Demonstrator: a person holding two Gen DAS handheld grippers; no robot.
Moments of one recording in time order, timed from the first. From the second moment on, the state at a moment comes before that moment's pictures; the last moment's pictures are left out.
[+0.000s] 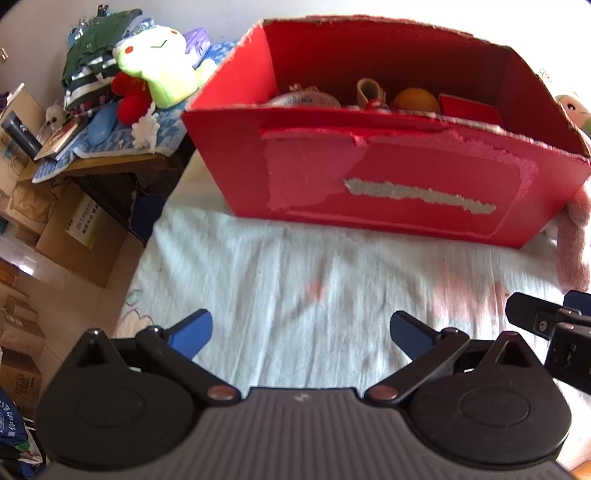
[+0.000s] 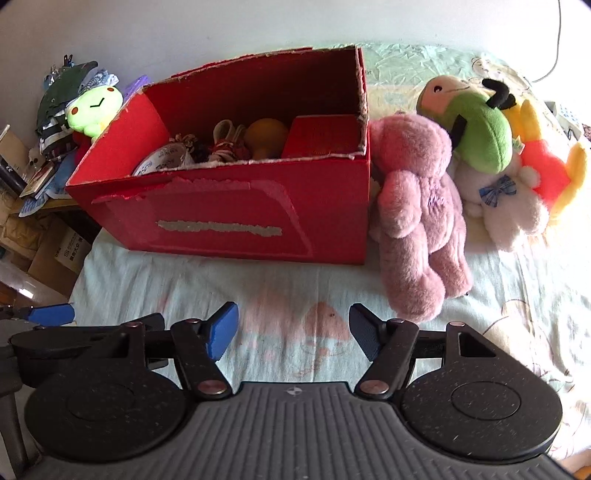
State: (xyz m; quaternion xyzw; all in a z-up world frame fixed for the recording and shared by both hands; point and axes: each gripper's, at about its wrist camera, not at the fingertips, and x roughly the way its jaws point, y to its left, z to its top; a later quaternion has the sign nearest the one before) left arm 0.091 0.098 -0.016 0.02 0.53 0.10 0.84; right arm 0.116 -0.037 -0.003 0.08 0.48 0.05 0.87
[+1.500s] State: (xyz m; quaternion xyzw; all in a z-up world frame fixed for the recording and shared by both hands) left arm 0.162 0.124 0.062 0.04 0.47 0.00 0.88; right arm 0.166 -0.008 0.071 0.10 0.39 0.00 0.92
